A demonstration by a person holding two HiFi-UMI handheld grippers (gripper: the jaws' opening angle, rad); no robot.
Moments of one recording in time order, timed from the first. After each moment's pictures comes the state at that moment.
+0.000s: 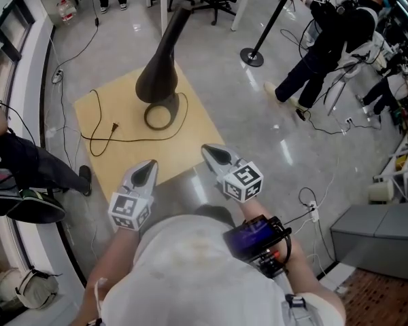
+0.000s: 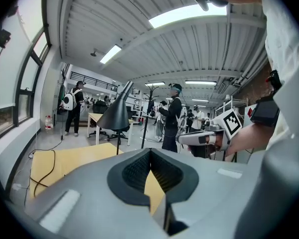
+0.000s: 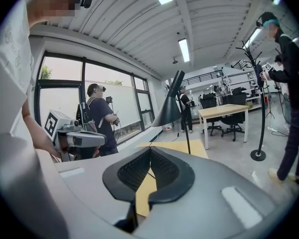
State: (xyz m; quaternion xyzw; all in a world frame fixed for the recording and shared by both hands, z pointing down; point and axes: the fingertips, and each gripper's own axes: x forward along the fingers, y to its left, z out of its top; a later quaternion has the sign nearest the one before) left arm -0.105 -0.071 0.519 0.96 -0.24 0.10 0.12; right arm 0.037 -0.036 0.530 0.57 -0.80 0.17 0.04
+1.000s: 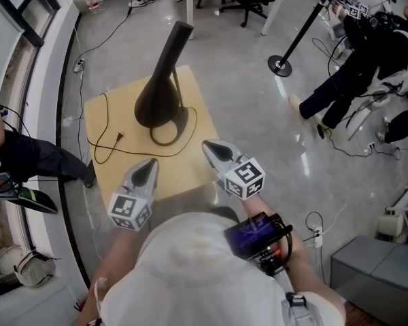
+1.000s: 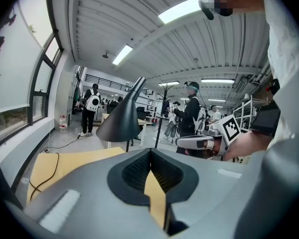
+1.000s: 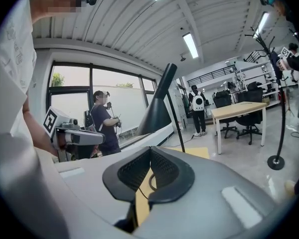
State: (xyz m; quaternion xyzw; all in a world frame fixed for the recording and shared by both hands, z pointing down) left arm -0.042 -0.138 0.508 0.93 -0.32 0.10 0.13; right arm 0.103 -0.130 0.533 0.50 -0.85 0.17 0.03
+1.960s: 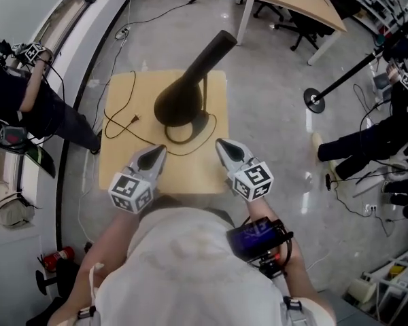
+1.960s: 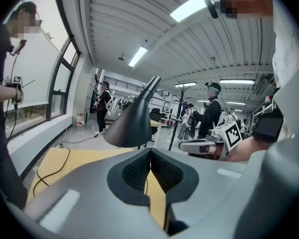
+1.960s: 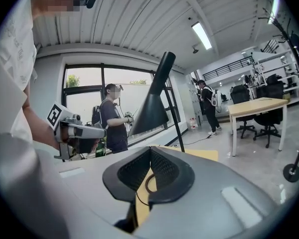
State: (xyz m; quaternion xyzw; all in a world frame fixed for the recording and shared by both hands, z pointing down) left arm -0.025 -0.176 0.510 0.89 -0.41 0.09 0.16; right arm 0.128 -0.187 0.546 0.41 -0.90 0.17 0.05
